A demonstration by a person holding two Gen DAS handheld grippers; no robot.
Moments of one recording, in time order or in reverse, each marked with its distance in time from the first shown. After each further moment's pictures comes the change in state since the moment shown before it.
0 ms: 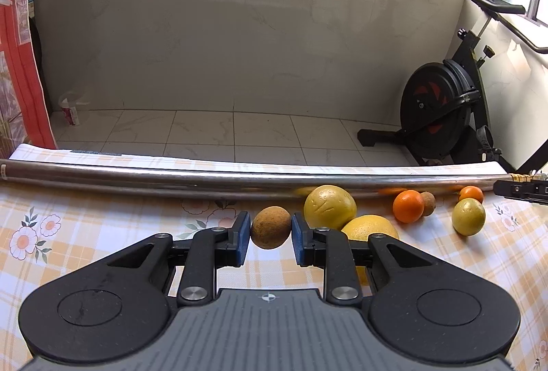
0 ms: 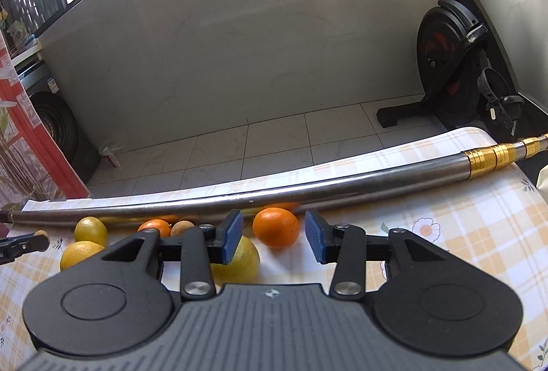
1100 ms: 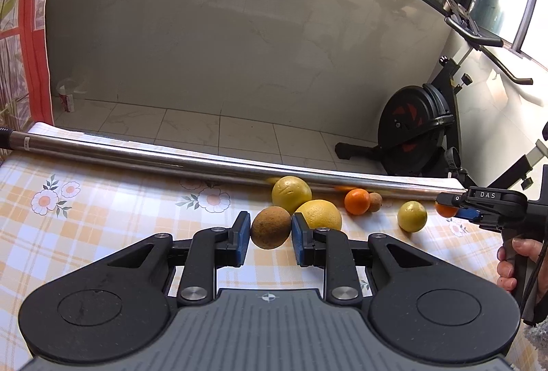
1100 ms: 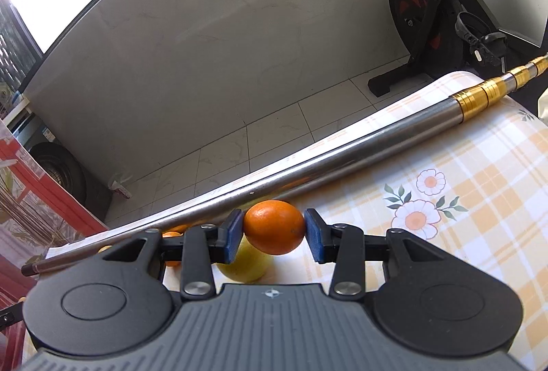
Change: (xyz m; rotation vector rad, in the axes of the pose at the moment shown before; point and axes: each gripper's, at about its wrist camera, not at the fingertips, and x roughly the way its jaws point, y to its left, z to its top) left arm -0.067 0.001 -0.013 -0.080 -0.032 -0.077; right arm -0.019 -0.015 -0.013 0.230 0.002 0.036
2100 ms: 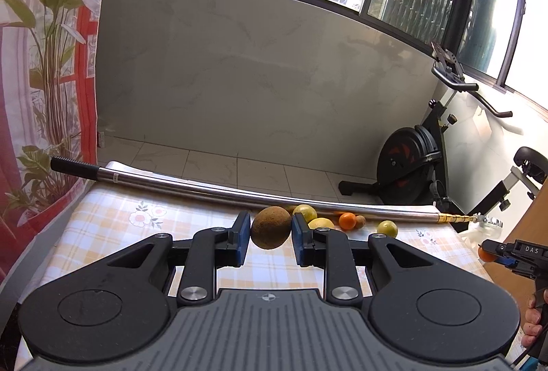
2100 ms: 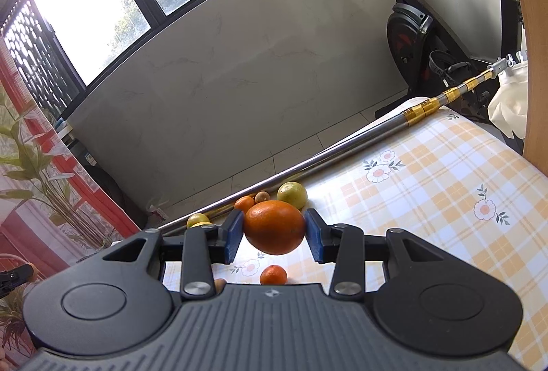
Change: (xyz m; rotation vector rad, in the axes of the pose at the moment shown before) left arm -0.179 0.014 -0.006 0.007 -0.141 0.042; right arm -0.195 0.031 -0.070 0.005 -0.130 0.074
